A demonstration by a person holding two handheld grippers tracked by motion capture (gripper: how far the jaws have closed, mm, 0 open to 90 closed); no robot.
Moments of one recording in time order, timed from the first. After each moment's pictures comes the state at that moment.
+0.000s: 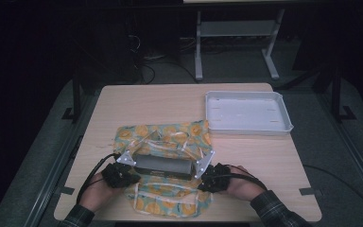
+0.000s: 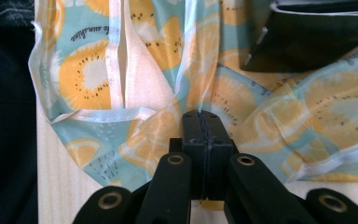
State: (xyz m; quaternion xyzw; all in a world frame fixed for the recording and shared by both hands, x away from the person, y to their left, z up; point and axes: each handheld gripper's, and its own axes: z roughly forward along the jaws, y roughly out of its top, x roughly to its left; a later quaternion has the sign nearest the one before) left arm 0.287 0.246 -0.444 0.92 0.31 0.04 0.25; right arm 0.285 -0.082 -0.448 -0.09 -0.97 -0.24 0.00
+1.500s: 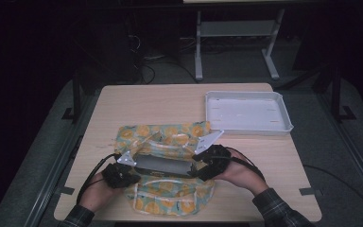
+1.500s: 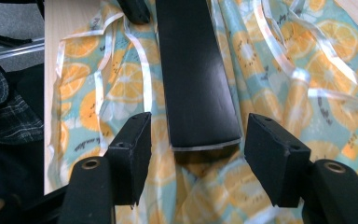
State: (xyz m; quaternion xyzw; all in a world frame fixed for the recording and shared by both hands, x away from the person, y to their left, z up) left arm 0.286 0.244 -0.445 0.92 0.31 0.04 0.25; right arm 0.309 -0.079 -0.393 -0.15 -0.92 -0.35 -0.04
